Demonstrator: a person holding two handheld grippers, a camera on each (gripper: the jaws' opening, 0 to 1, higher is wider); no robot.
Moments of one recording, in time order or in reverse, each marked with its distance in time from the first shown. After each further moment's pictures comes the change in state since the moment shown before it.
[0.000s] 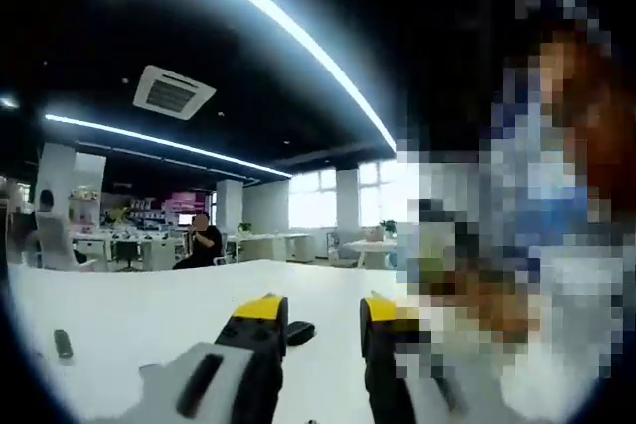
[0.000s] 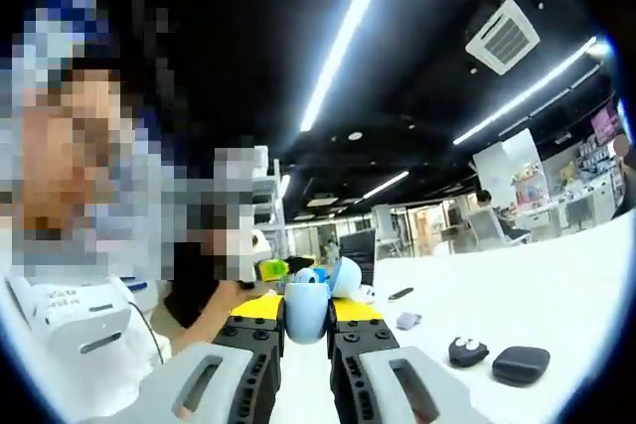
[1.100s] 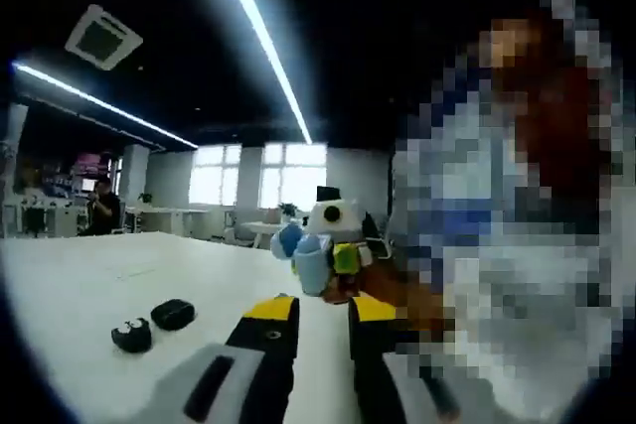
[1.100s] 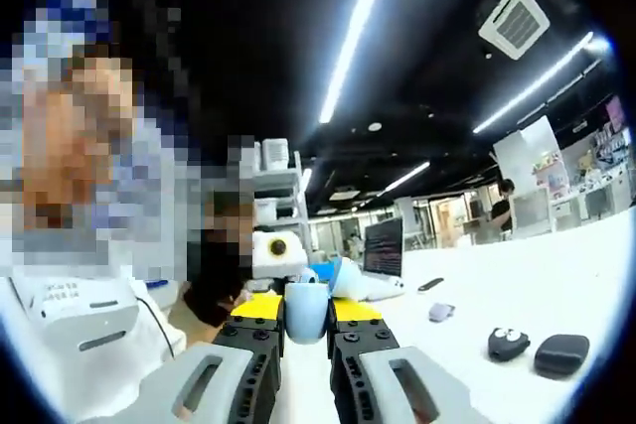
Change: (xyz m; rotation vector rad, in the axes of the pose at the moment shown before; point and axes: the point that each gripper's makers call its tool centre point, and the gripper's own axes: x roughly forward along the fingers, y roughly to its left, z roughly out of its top) left arm 0.055 -0.090 -0.018 -0.252 -0.060 -0.447; right arm 0.027 0.028 -0.021 0.003 -0.003 0.133
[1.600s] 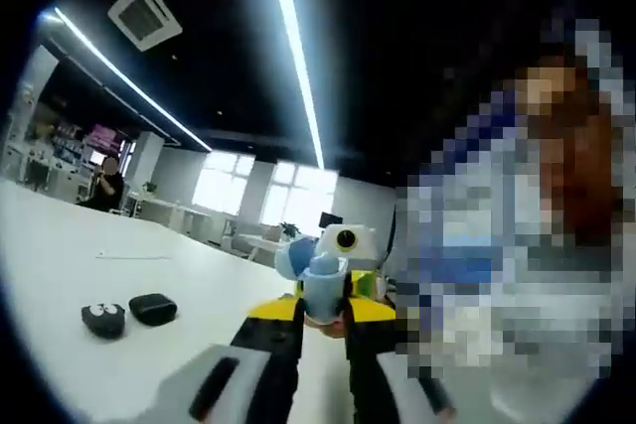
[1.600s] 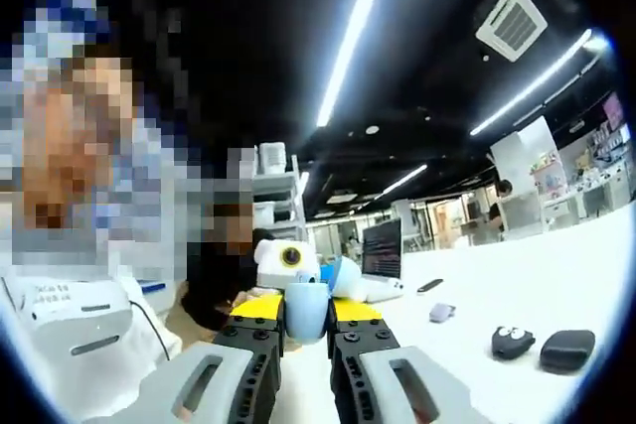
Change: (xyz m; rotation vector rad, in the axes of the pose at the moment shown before) left arm 0.025 0.005 -0.009 -0.090 -0.077 0.018; right arm 0.008 -0.009 -0.009 0.035 0.006 -0.037
